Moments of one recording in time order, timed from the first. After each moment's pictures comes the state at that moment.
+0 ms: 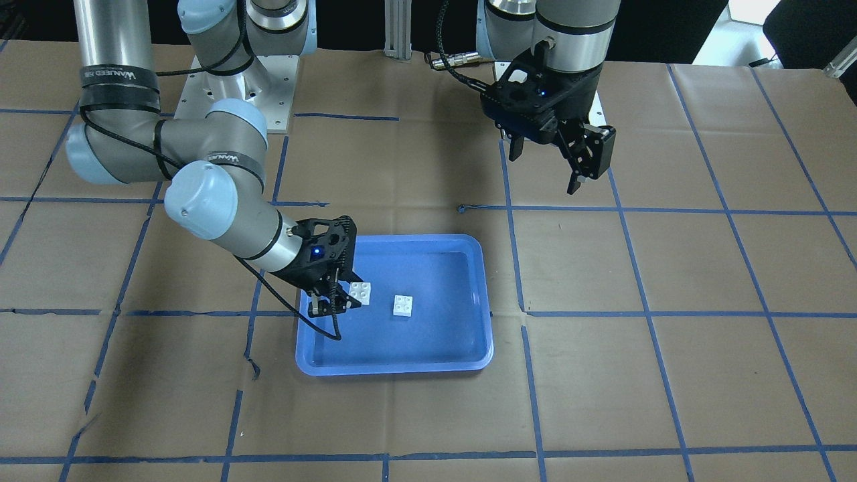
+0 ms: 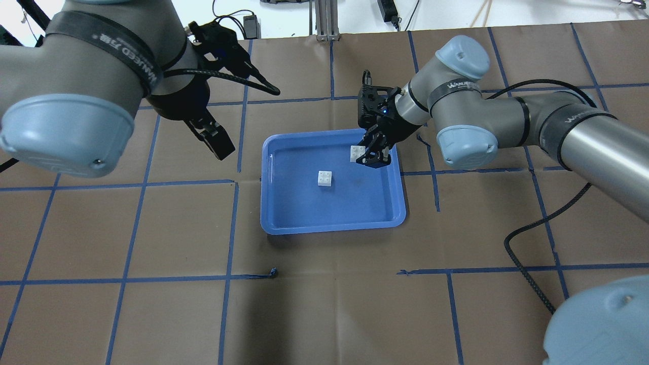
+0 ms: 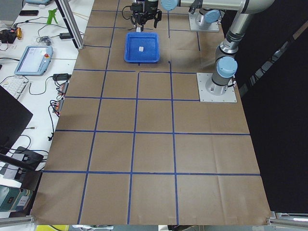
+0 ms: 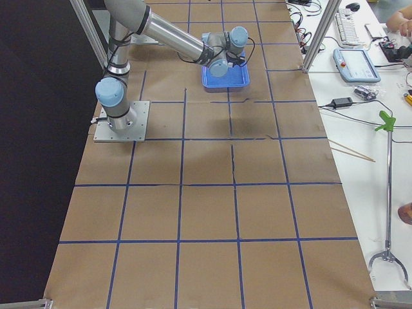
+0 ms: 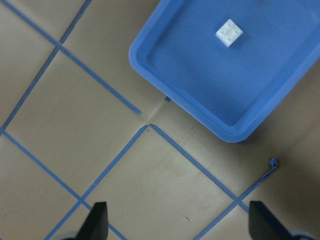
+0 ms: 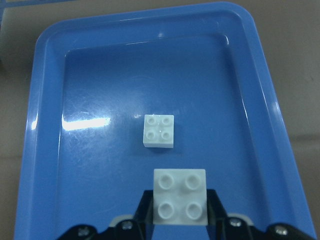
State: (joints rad) left arm -1.71 -1.53 -1.65 -1.42 1.69 0.56; right arm 1.68 -1.19 1.82 -2.26 -1.07 -1.40
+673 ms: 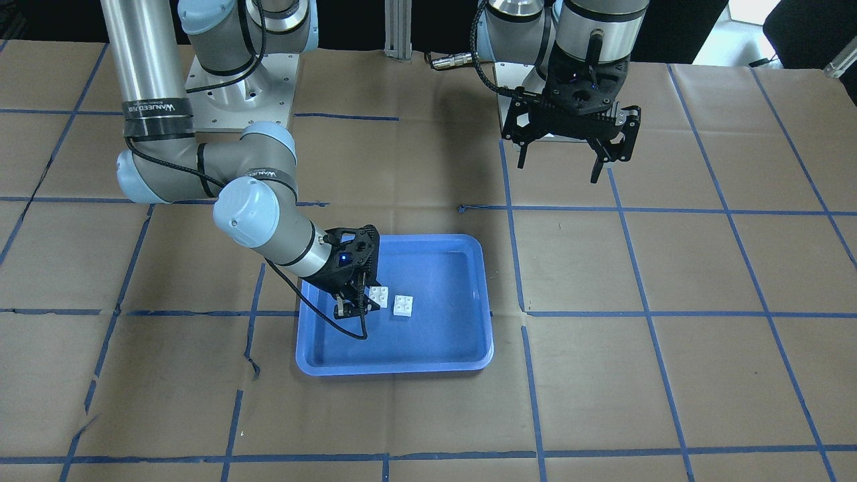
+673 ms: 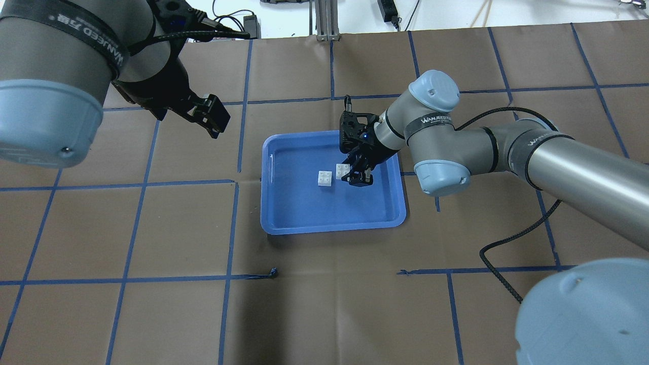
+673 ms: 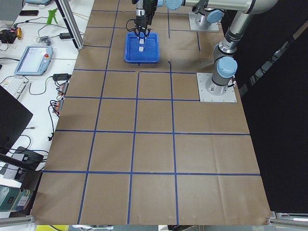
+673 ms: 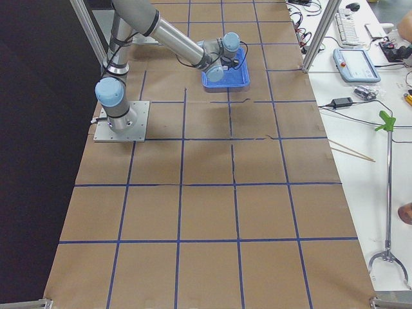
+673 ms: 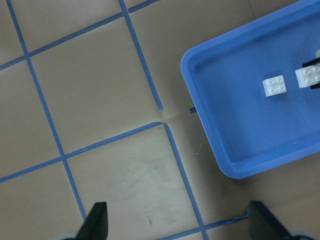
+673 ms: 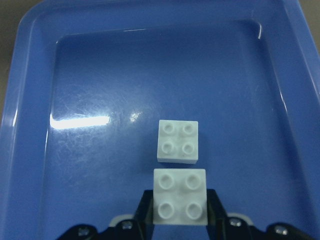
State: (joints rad) left arm -1.67 -1.52 -1.64 -1.43 1.64 0.23; right arm 1.71 -1.11 1.90 -2.43 -1.08 -1.36
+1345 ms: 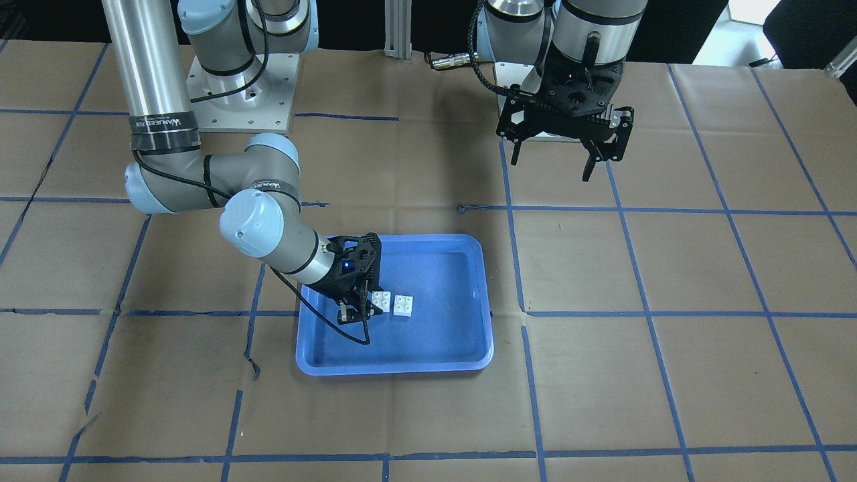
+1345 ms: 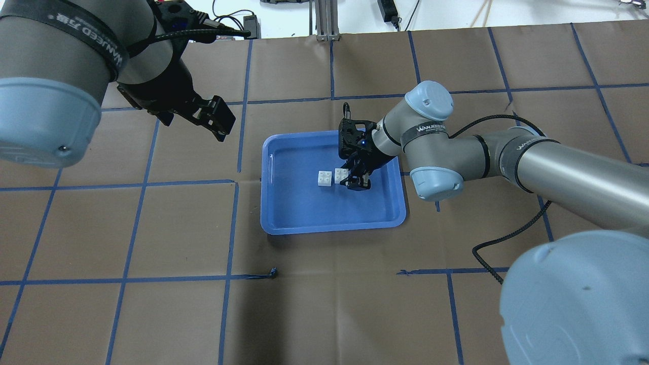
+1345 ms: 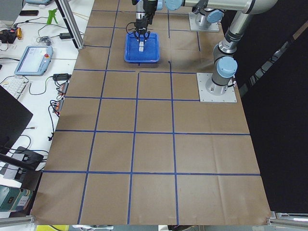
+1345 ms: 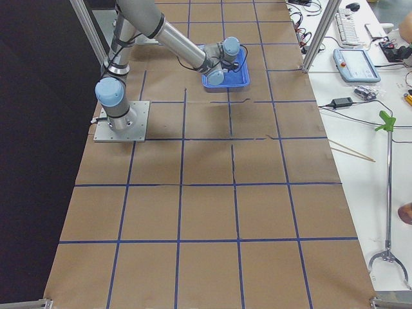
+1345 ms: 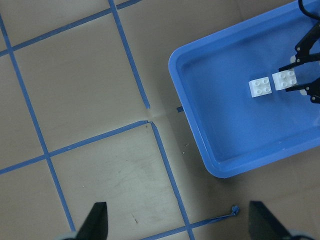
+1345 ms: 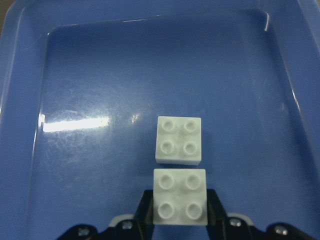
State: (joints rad) left arm -1.67 -1.52 -1.63 -1.46 1.62 0.23; right arm 1.72 -1.08 1.90 -2.46 -1.07 -1.36
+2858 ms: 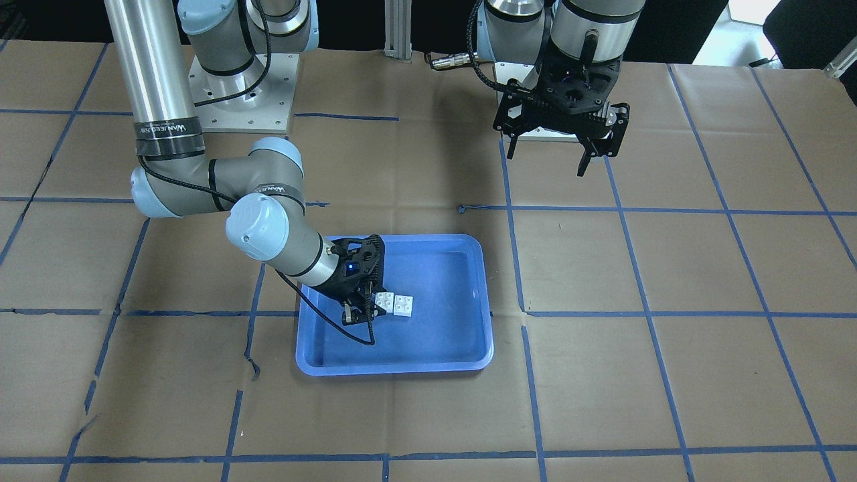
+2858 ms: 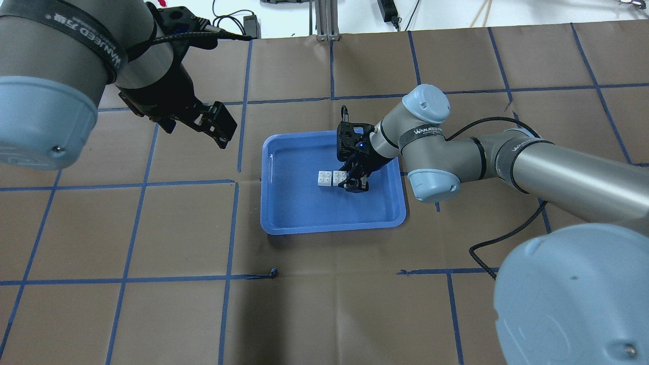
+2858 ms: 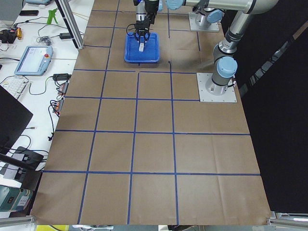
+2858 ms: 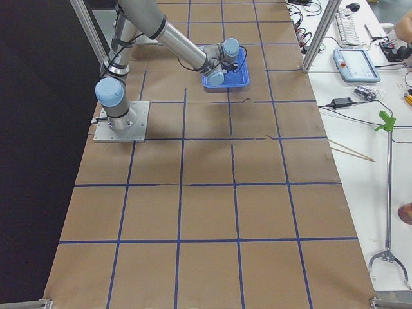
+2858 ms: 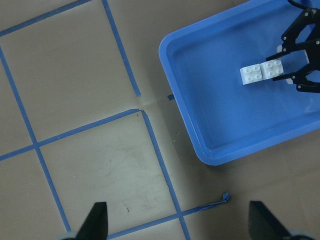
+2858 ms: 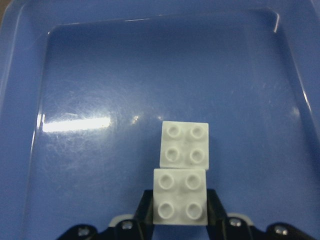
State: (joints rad) left arm -1.67 -1.52 -1.63 -1.49 1.60 0.22; right arm 1.73 -1.06 1.90 -2.48 -1.07 -1.37
